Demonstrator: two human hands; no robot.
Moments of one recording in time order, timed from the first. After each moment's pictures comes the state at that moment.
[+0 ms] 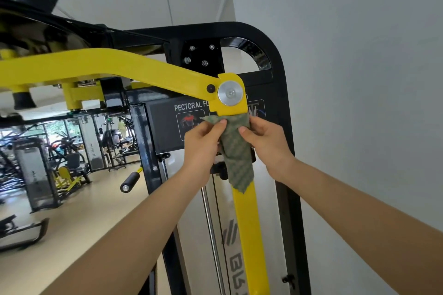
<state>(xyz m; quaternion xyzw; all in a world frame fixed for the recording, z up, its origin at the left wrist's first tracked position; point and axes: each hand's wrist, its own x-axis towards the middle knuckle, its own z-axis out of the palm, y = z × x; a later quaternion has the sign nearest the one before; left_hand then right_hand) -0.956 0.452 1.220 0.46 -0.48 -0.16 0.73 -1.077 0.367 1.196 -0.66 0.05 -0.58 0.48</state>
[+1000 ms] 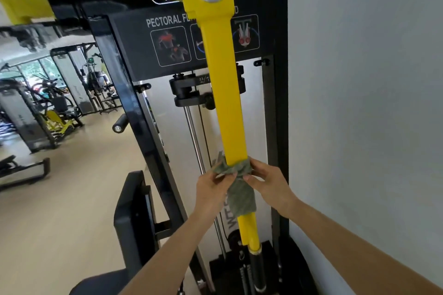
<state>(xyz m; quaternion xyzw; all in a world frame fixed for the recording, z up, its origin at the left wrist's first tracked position) -0.955 0.462 0.955 0.60 -0.43 -0.22 0.63 -1.100 0.369 0.936 -0.72 0.25 -0.41 0.50</state>
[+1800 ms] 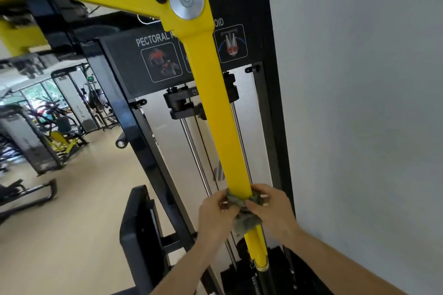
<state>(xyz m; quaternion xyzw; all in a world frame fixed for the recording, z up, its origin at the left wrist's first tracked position) -0.964 0.480 0.942 0.71 -0.50 -0.14 0.47 -1.101 0.394 0.902 -0.68 0.32 -0.44 0.48</state>
